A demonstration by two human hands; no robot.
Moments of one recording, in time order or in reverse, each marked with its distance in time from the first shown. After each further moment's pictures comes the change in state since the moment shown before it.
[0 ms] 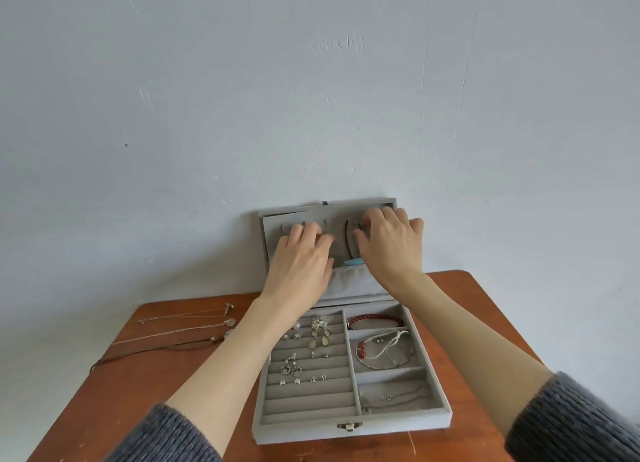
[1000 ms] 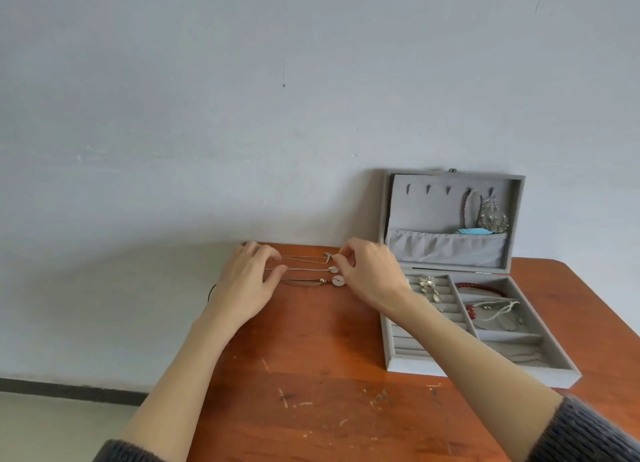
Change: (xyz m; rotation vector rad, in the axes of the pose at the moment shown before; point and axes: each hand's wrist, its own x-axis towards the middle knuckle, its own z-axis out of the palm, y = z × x) left_hand -0.181 -0.178 -0.008 -0.329 -0.055 -0.455; right_hand -0.088 -0.171 0.050 0.334 -0.339 -0.157
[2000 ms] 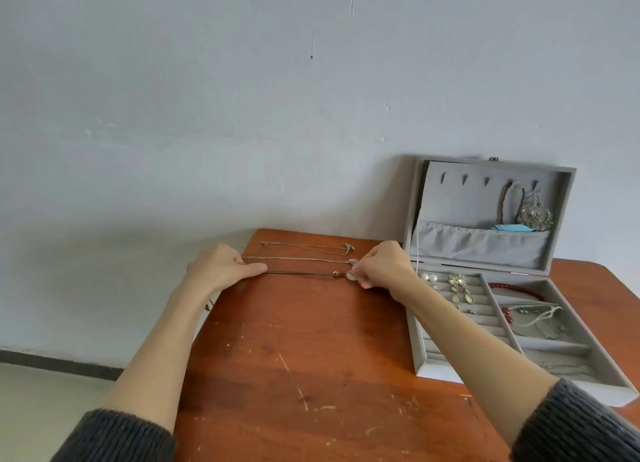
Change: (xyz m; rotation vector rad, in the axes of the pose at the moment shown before) left_hand 0.020 -0.063 -0.014 -0.124 -0.319 -0.587; right_hand 0.036 0.018 0.038 0.282 -0.197 0.539
